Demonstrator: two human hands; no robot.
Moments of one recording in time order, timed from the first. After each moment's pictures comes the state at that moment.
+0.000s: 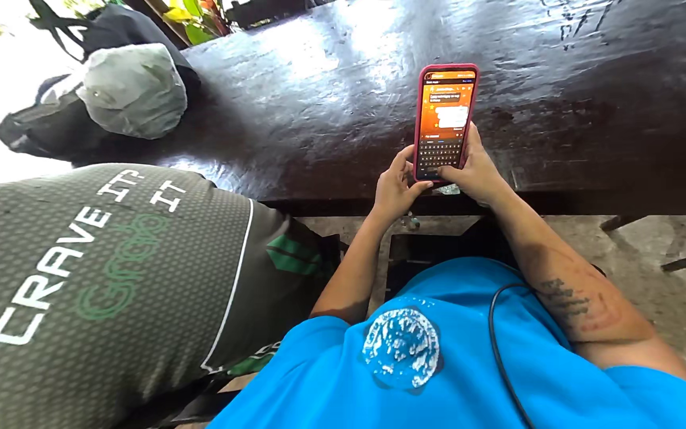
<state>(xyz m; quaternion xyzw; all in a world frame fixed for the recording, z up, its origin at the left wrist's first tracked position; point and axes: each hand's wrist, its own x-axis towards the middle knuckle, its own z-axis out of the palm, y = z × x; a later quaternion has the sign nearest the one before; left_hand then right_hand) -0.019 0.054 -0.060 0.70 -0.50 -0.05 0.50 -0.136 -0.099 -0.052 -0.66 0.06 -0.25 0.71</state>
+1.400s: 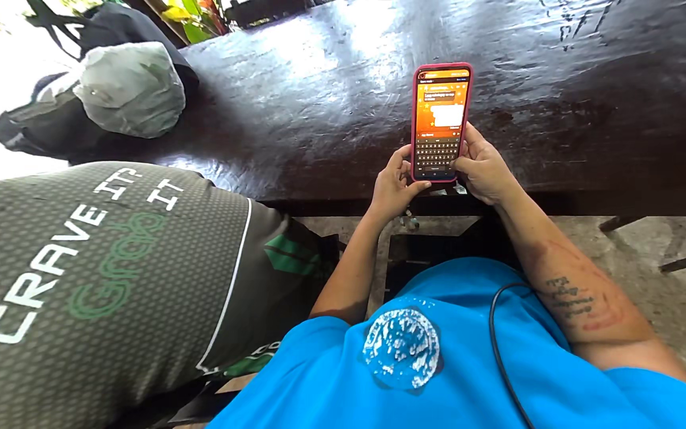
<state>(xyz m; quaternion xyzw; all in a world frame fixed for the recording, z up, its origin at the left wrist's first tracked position) -0.018 0.056 -0.056 0.69 -0.48 -0.13 0.53 -0.142 -0.109 -0.052 -0.56 -0.01 -0.22 0.79</state>
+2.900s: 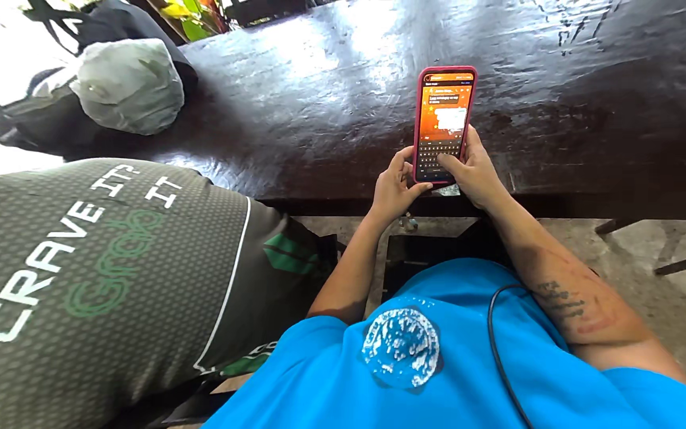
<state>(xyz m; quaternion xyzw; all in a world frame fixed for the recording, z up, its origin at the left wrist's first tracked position) -0.019 0.055 -0.060 0.70 -0.50 -0.06 0.50 -0.135 -0.094 -0.049 -0.64 0.09 -0.27 0.72</state>
